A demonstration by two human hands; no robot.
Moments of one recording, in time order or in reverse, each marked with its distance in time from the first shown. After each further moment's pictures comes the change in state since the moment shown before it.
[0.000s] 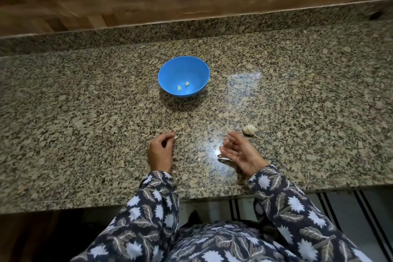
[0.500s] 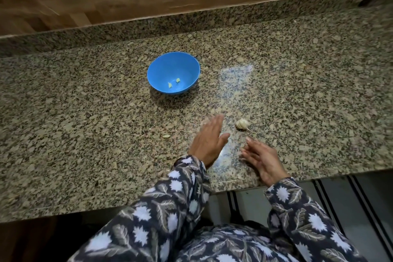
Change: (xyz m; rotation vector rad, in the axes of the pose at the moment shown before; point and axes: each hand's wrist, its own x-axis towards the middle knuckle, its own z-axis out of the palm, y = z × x) left_hand -0.025 0.042 0.094 0.474 -0.572 0.662; right_hand -0.021 0.005 -0.058 0.078 0.174 -0.154
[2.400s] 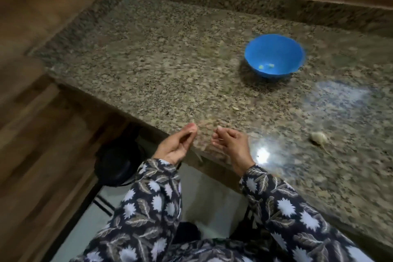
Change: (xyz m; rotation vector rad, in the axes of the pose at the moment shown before) left_hand -0.192 -0.036 -0.090 -2.043 0.923 -0.993; right_hand -0.053 0.086 0.128 -0.466 -0.622 0.097
